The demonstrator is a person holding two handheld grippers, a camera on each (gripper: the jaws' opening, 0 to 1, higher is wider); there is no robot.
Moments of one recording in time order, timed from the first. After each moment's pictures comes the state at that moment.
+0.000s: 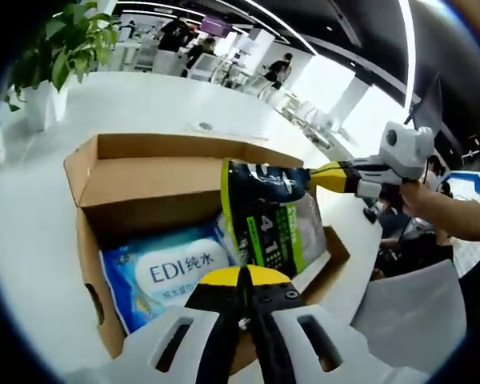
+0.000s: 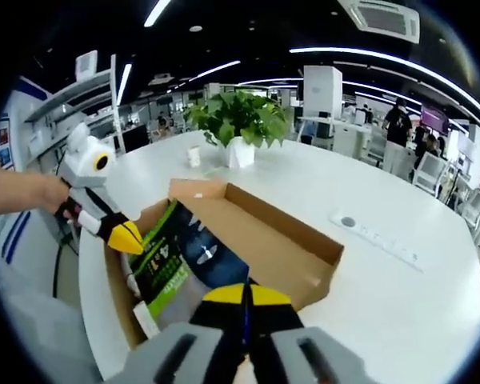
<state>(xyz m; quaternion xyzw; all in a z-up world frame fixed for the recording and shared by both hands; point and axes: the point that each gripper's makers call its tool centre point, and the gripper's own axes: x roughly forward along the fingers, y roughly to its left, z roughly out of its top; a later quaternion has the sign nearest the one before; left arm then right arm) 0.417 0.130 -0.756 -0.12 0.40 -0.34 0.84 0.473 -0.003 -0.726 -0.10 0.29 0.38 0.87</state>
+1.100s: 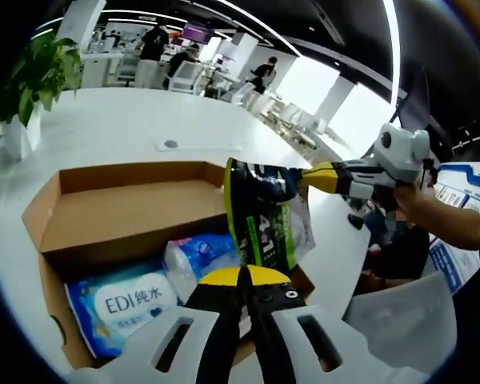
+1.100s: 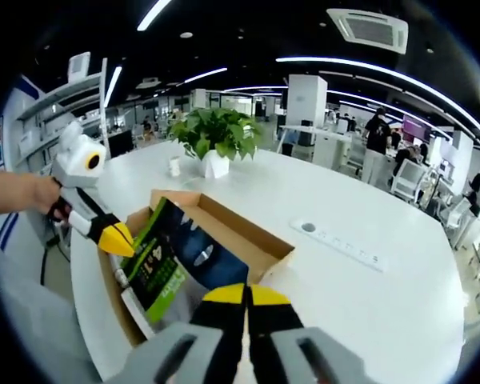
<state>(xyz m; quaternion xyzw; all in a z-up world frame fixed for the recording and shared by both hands) 0.422 0.058 -0.720 -0.11 0.38 -0.37 0.84 0.476 -0.076 -0.691 -0.11 0.27 0.33 0.90</state>
